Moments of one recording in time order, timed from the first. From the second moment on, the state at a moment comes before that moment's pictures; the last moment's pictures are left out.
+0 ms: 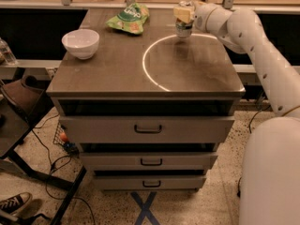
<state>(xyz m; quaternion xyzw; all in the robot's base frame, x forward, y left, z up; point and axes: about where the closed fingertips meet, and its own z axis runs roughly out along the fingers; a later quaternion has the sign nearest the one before) 0.903 -0.155 0.945 -0.21 0.68 0.17 0.68</state>
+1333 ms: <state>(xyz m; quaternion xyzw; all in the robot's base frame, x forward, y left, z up) 0.770 -0.053 0.962 -0.26 0.63 0.25 0.69</state>
